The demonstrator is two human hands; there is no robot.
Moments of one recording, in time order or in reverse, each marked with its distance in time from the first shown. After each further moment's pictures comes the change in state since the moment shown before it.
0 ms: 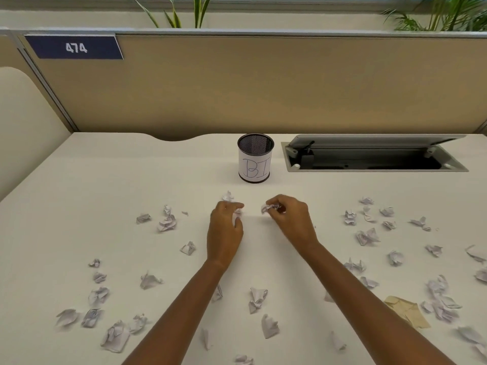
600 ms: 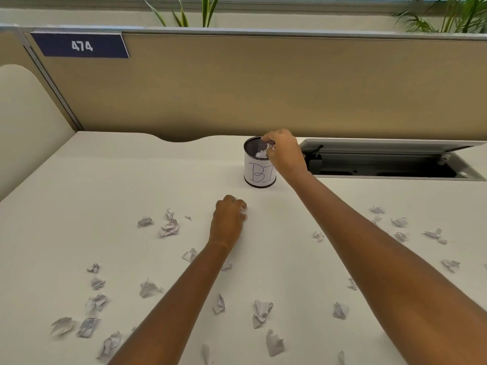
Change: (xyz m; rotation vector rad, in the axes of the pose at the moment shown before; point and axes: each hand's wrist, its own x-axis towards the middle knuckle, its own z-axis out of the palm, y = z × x) left_hand 0.044 -0.004 0.002 0.258 -0.245 -0.017; right_hand 0.123 -0.055 -0.006 -0.198 0.000 -0.149
